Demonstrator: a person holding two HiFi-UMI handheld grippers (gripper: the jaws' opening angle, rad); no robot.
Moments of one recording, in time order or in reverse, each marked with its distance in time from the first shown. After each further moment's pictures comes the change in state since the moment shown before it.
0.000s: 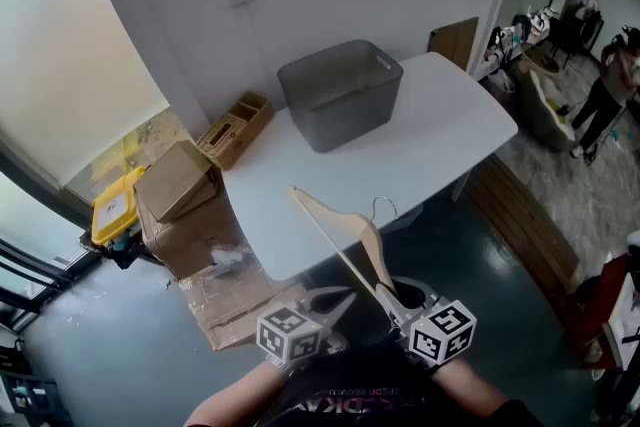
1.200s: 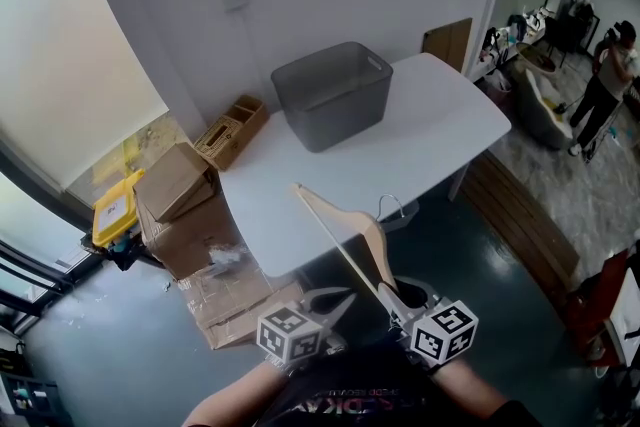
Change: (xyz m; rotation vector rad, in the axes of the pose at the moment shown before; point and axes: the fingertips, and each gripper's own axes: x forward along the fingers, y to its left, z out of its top) left arm 0.009 -0.032 -0.011 0.014 0.025 -0.012; right arm -0.034 -0.008 -0.006 0.024 -0.039 -0.019
